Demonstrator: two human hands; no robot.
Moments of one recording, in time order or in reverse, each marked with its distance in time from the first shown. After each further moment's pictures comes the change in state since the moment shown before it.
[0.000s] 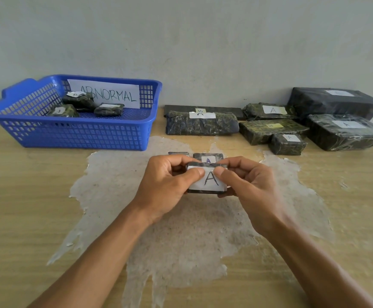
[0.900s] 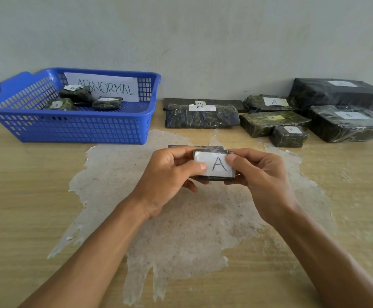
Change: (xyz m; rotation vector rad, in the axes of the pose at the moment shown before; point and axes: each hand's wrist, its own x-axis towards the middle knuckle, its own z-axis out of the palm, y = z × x) left_hand 0.000 0.002 -0.002 -0.119 -0.136 -0.102; right_hand 0.004 -0.005 -0.007 0.015 0.070 0.033
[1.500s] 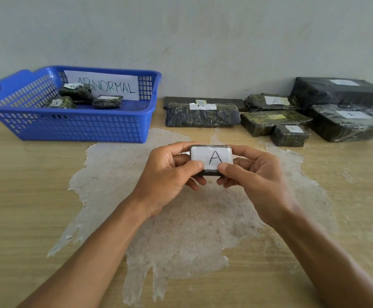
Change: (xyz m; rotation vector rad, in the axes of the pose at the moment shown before) left_hand -0.001 0.002 0.003 0.037 0.043 0.042; right_hand -0.002 0.001 0.000 -0.044 -0.107 -0.011
